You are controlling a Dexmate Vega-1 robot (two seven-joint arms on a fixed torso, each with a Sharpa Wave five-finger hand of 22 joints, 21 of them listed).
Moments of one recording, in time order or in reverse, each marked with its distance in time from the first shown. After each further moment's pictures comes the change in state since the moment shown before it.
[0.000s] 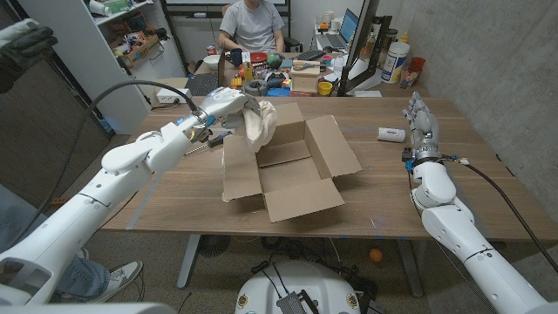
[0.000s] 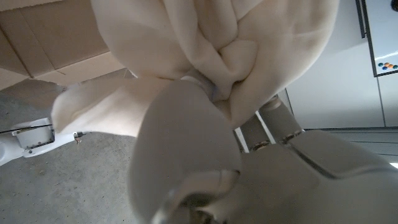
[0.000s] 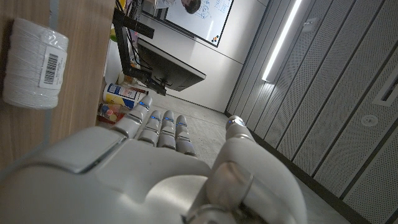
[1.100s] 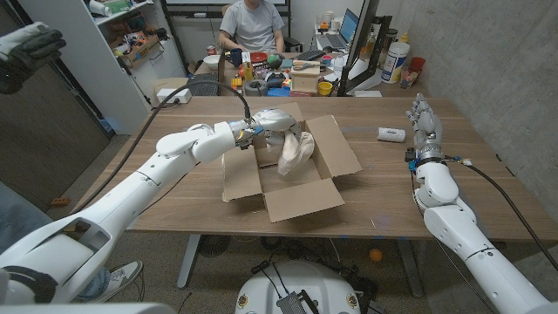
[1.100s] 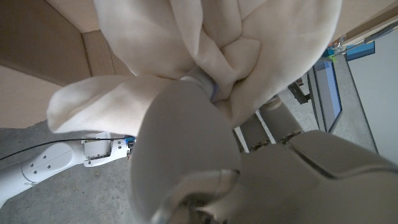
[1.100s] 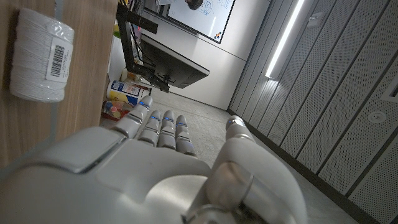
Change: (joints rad) left arm -0.240 -0.130 0.277 0.113 -0.040 -0.060 -0.353; left_hand -0.007 0.001 0.000 0.000 0.004 0.005 -0.006 0.000 -0.001 0.007 -0.007 -0.017 0.006 0.000 0.000 -0.022 0.000 -0.041 0.030 0.001 -0.004; right arm 0.020 0.006 0.005 0.042 0.017 0.008 0.015; right_hand 0.000 0.000 0.000 0.000 0.000 0.000 0.000 0.000 0.000 0.000 0.000 0.000 0.000 0.000 0.000 0.000 0.000 0.004 -0.004 0.000 0.000
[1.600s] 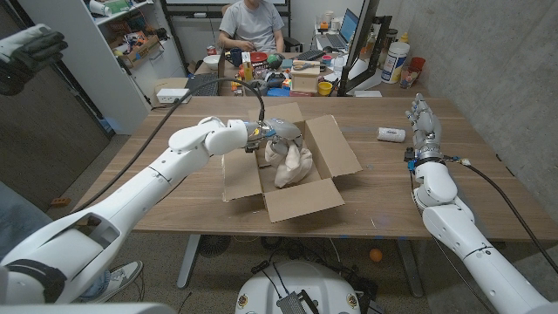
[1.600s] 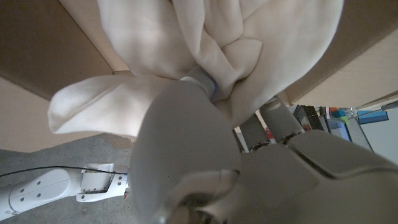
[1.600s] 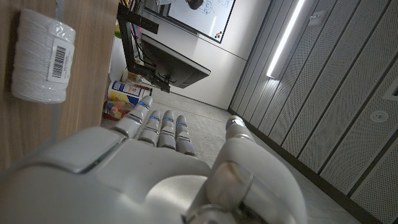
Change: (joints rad) left arm -0.032 -0.026 0.057 -0.056 -0.048 0.158 -0.330; left_hand -0.003 -0.003 0.000 0.000 0.000 -0.004 0.004 0.000 0.005 0.000 0.000 -0.007 0.008 -0.005 -0.005 -0.016 0.021 -0.005 0.006 0.007 -0.002; right arm 0.008 0.004 -0.003 0.013 0.002 0.004 0.003; right_hand 0.000 0.000 0.000 0.000 0.000 0.000 0.000 0.000 0.000 0.002 0.002 0.000 0.000 0.000 0.000 0.000 0.000 0.000 0.000 0.000 0.000
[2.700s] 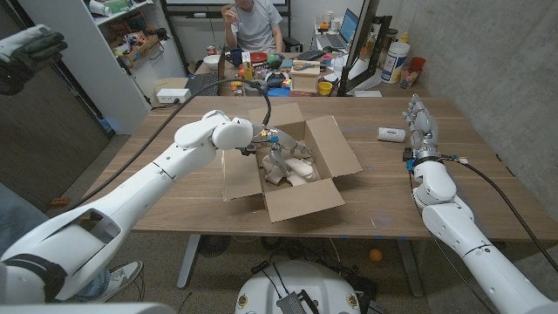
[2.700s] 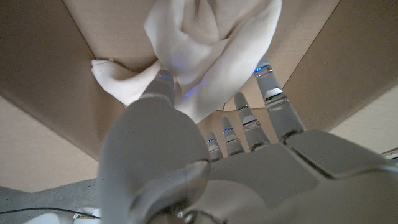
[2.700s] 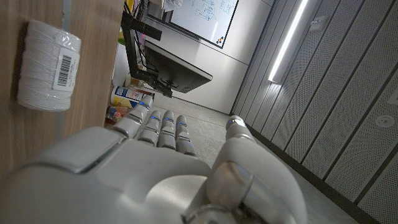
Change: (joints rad) left arm -0.028 0.016 0.036 -0.092 0.037 0.157 -0.307; left_hand -0.434 -0.163 -0.137 0.132 -0.011 -1.055 -0.153 -0.404 0.037 -0.744 0.081 -0.320 -0.048 -0.544 0.108 -0.284 0.164 -0.234 0.241 -0.167 -0.004; right arm 0.012 -0.006 -0.009 0.010 0.011 -0.019 0.020; right_hand 0.000 0.000 -0.004 -0.004 0.000 0.000 0.000 0.000 0.000 0.000 0.000 -0.006 0.000 0.000 0.000 0.000 0.000 0.000 0.000 -0.004 0.000
